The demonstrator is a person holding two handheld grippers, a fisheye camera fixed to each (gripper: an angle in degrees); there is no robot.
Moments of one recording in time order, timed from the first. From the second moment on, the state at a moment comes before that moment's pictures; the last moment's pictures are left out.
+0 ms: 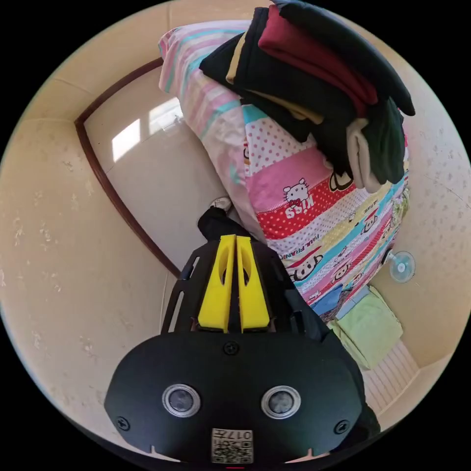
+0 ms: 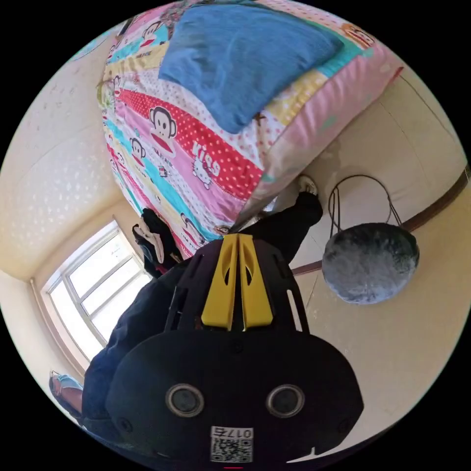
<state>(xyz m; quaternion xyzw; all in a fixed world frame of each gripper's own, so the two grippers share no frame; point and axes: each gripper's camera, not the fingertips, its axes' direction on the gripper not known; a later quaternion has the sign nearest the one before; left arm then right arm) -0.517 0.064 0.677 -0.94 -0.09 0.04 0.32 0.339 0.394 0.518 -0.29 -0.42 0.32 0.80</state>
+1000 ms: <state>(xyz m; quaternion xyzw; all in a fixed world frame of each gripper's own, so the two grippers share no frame) -0.545 -0.028 0.895 -0.77 0.26 -0.31 0.49 -0.491 0.144 0.422 -0.34 -0.71 -0.17 0.59</state>
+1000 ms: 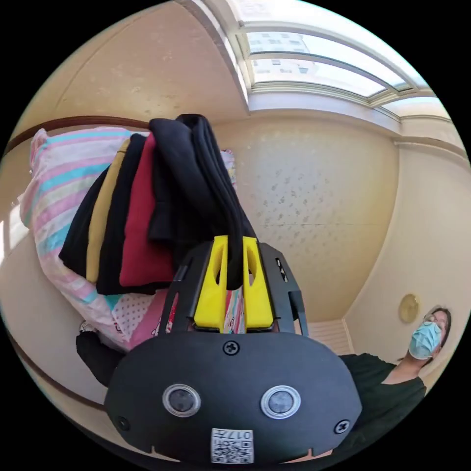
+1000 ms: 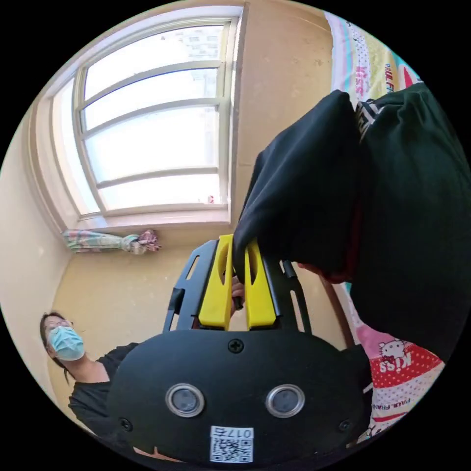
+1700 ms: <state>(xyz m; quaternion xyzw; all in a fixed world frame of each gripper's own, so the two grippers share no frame) -0.015 -0.173 0.558 -0.68 0.70 -0.16 0.17 -0.019 0.063 0.196 0.10 -0.85 -0.23 0.47</state>
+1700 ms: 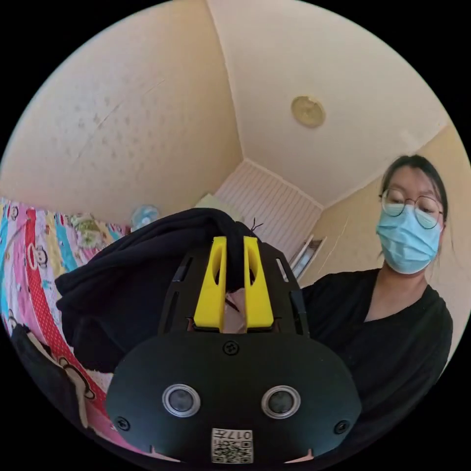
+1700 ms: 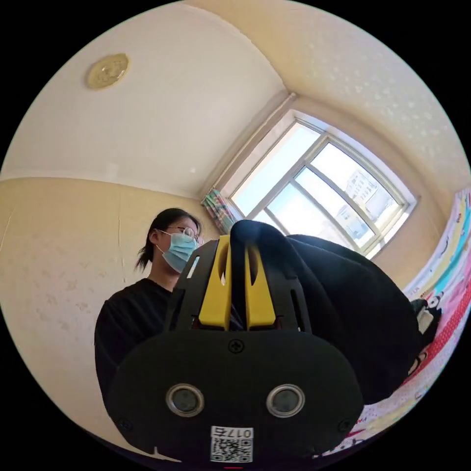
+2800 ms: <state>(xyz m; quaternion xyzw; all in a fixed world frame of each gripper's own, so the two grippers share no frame) -0.130 0.306 0.125 -0.94 0.29 -0.16 0.04 -0.082 -0.041 0.566 -0.33 -0.33 -0.18 0.87</state>
